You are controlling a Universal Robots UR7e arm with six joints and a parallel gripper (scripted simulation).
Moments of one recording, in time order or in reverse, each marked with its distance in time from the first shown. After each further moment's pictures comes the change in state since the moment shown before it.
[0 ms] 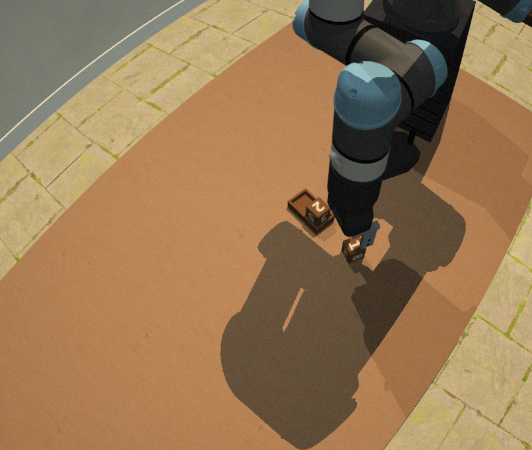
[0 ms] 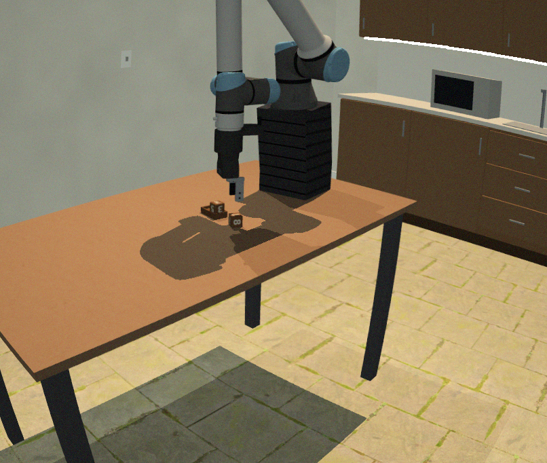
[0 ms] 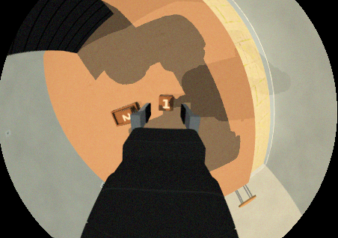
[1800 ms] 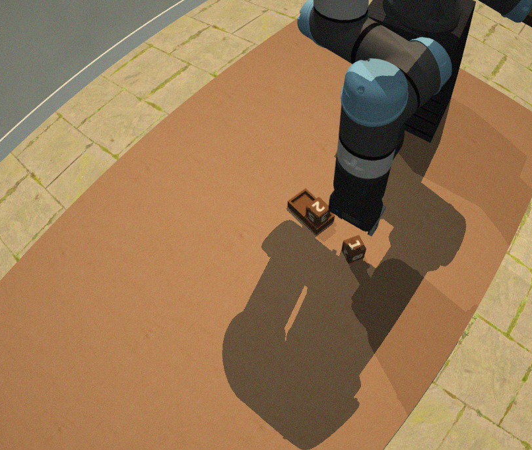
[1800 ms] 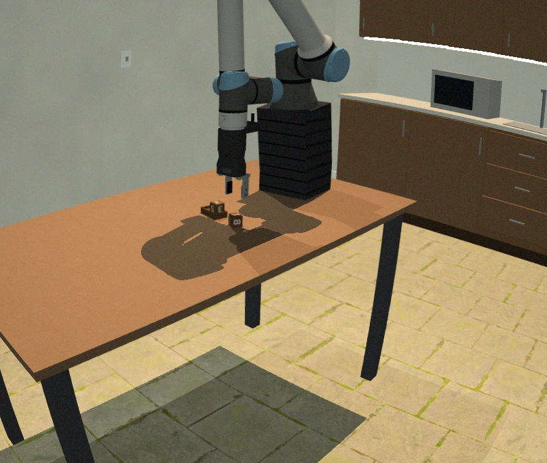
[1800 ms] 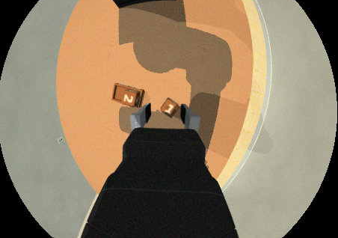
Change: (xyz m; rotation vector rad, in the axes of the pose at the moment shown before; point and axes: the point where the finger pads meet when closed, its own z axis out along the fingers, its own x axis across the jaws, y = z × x) arm -0.014 -0.005 -0.002 0.000 0.000 -0.584
